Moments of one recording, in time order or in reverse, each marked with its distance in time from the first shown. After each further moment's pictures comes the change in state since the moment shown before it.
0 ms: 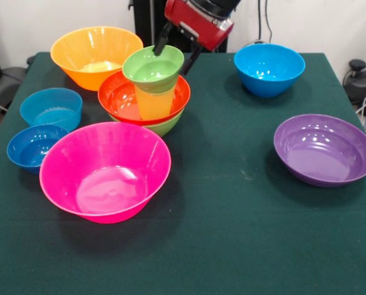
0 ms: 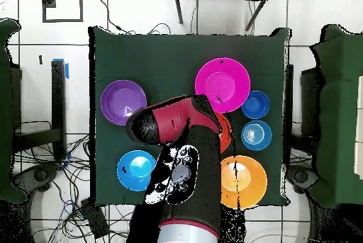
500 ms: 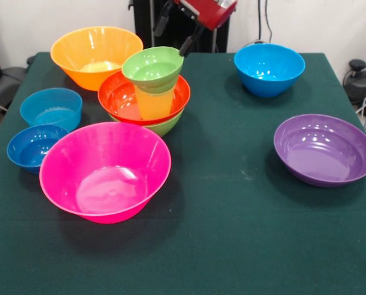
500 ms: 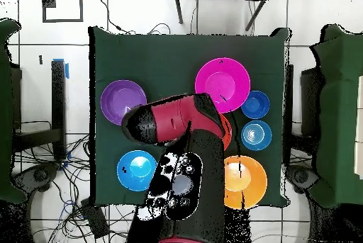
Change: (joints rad) arm -0.002 -0.056 0.001 0.000 0.037 0.070 0.000
